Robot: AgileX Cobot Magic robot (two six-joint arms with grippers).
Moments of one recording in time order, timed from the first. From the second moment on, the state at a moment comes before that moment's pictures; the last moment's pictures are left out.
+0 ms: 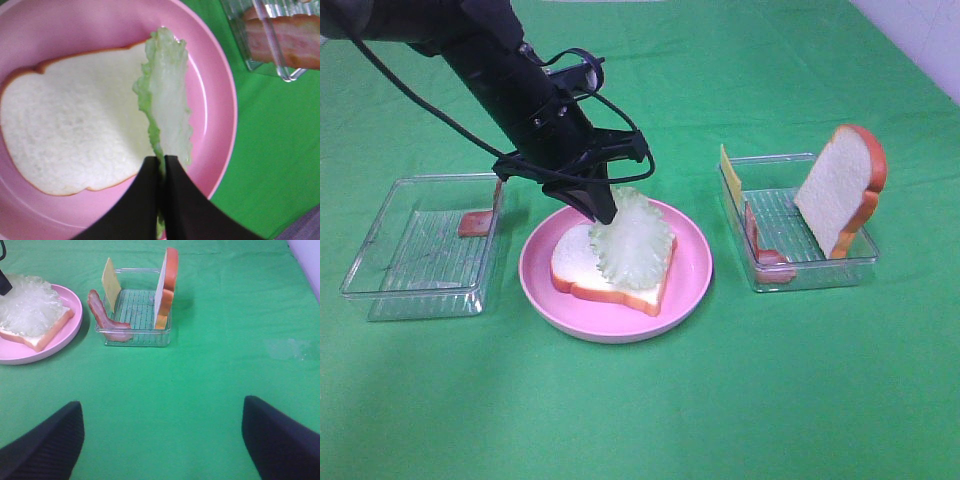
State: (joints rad) left arm -0.47 2.14 -1.65 -0.50 0.94 0.12; right arm 0.06 0.00 -0.51 0.09 1.06 -0.08
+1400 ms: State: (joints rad) left arm -0.39 2.11 -1.99 -0.01 1.21 -0.35; right arm 0.06 0.00 -0.51 0.09 1.06 -0.08
